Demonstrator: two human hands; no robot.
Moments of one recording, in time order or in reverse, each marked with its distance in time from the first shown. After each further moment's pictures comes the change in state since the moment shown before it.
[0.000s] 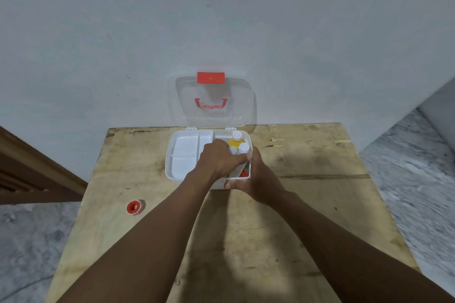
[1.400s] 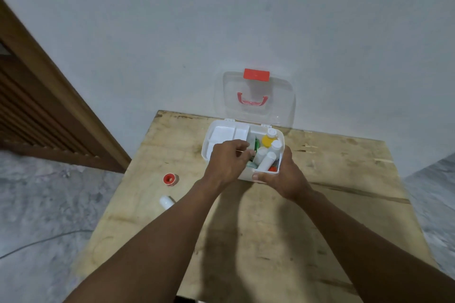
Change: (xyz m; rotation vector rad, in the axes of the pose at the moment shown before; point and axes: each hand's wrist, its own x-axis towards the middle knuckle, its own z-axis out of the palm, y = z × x) left_hand -0.058 -0.039 -0.008 -0.249 0.316 0.040; right_hand -0.006 -0.009 -0.006 0.001 -0.061 0.020
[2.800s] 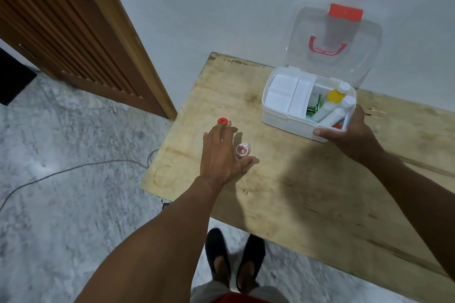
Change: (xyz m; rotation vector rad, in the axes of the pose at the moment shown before) left_hand -0.087 -0.156 -0.035 0.425 0.176 0.016; right_hand -0.001 -0.005 -0.007 -0.097 -0.010 0.059
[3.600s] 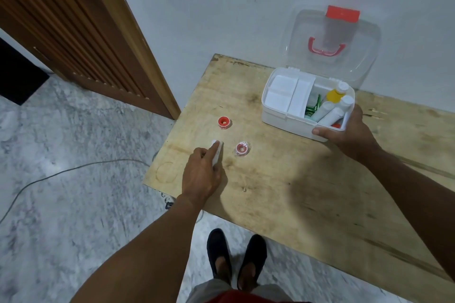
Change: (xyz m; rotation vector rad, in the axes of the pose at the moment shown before) left_hand -0.048 -0.026 -0.015 0.028 -0.039 -0.164; right_hand 0.004 -0.001 0.001 -0.006 -0.011 -0.006
